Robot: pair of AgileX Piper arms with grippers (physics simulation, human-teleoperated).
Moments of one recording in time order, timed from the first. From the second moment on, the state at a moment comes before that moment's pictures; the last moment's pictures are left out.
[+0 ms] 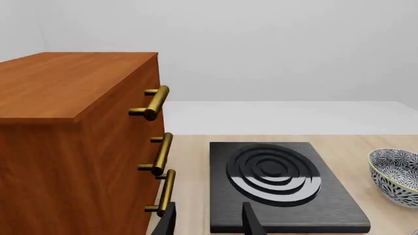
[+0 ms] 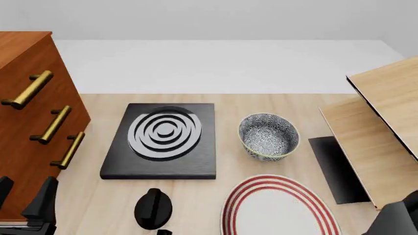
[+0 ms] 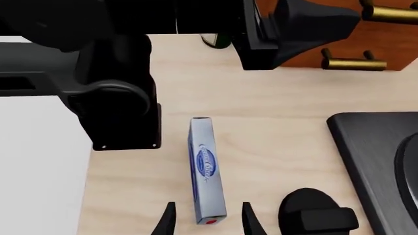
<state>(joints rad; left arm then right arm) 0.00 0.00 0.00 0.00 0.00 1.38 1.87 -0.76 -0.53 -0.18</state>
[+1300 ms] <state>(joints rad) 0.00 0.00 0.00 0.00 0.00 1.37 1.85 -0.74 -0.53 -0.19</state>
